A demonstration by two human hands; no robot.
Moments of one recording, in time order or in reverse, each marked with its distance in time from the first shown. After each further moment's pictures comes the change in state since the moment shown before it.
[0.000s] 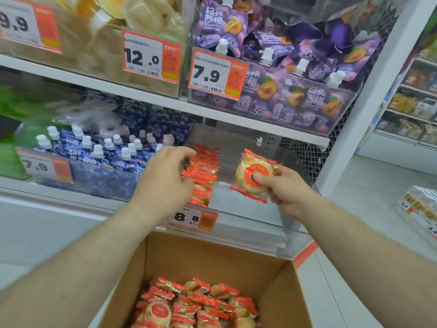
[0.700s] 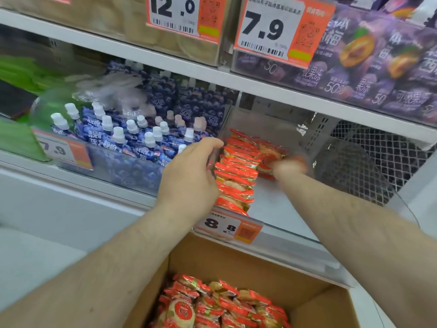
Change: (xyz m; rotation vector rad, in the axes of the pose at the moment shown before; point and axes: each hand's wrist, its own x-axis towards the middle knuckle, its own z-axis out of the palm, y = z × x) left_hand 0.024 -0.049 0.032 0.115 0.124 -0.031; right_hand 0.187 0.064 0.077 -0.584 0.356 0.124
